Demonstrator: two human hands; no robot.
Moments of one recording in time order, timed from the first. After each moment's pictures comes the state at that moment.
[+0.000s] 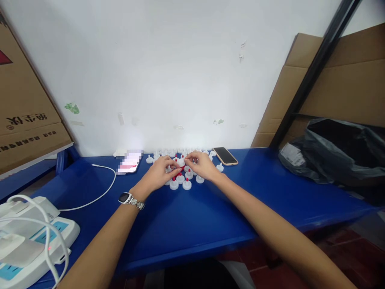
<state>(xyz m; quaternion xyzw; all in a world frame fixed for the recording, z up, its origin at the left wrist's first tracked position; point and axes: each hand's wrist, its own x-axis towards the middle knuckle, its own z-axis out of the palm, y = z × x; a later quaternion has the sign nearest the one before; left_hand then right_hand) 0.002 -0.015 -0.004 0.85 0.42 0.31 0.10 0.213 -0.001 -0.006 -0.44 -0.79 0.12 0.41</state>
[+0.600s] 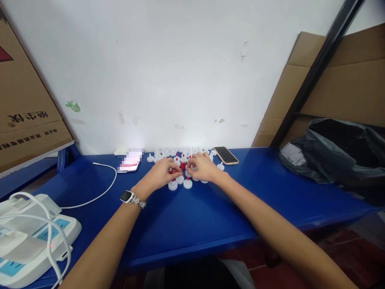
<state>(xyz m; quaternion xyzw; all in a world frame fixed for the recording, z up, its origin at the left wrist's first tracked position) 0.002 -0.013 -0.004 0.87 0.41 0.24 0.12 0.214 -0.012 -0.001 -0.48 -0.86 -0.02 0.18</state>
